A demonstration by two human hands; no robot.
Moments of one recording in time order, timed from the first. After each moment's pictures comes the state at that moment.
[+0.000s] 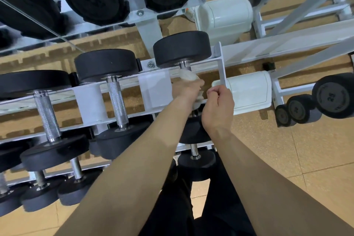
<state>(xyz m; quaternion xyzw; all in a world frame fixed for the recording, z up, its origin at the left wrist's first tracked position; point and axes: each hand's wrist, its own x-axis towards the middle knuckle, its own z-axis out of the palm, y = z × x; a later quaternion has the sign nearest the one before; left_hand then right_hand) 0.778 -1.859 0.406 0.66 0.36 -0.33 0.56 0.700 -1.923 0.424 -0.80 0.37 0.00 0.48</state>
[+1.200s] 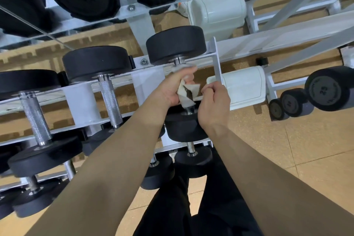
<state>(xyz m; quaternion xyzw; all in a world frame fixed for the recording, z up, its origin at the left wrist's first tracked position) 0.798 -1.831 0.380 0.44 0.28 -0.47 0.71 0.700 -1.923 0.427 -0.80 0.37 0.02 0.47</state>
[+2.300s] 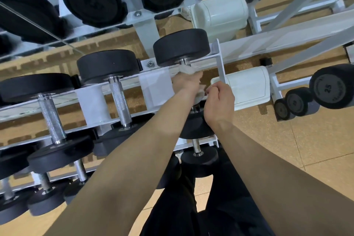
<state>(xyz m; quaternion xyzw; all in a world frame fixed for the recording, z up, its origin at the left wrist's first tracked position) 0.788 -1.865 0.404 0.71 0.34 -0.31 0.53 0.700 -1.924 0.426 -0.81 0.37 0.02 0.47</state>
